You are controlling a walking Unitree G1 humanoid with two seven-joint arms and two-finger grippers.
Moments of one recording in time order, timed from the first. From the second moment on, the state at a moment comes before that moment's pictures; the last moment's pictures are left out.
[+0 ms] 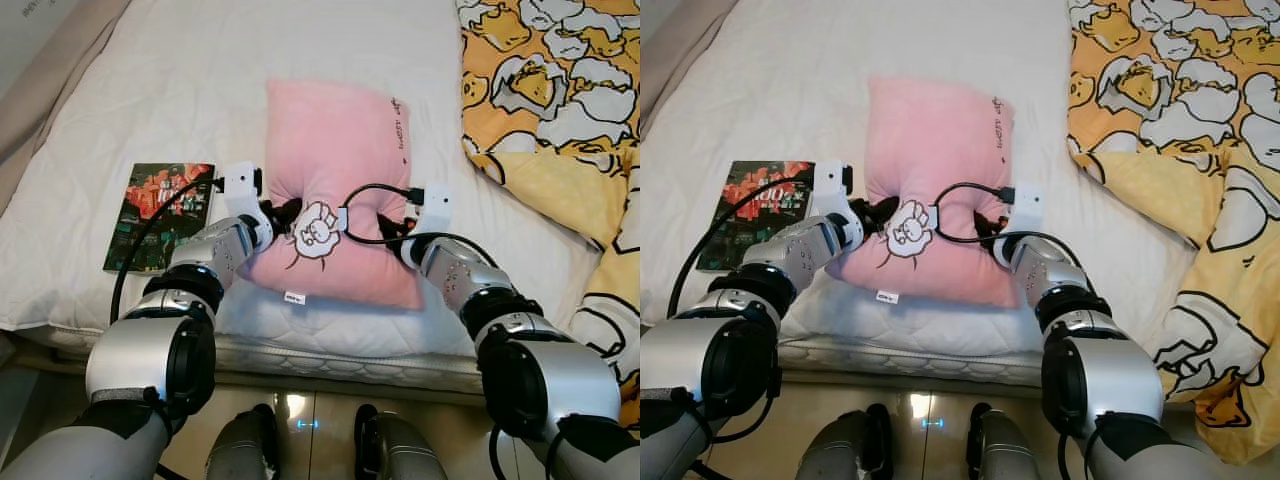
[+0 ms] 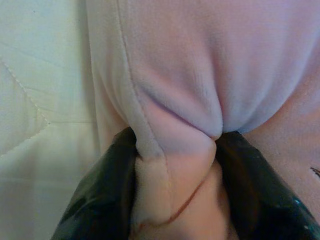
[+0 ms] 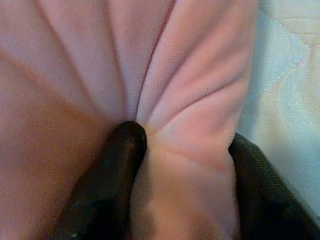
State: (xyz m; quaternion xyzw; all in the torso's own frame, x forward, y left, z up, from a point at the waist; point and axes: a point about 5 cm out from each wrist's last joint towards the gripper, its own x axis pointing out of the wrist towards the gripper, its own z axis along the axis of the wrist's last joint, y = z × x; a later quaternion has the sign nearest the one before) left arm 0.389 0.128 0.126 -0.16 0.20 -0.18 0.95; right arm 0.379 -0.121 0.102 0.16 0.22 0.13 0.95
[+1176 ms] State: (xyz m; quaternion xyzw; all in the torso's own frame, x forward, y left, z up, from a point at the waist) left arm 0.418 0.149 0.235 0.03 -0.03 -0.18 0.98; right arm 0.412 -0.109 0.188 0.11 0.04 0.13 0.98
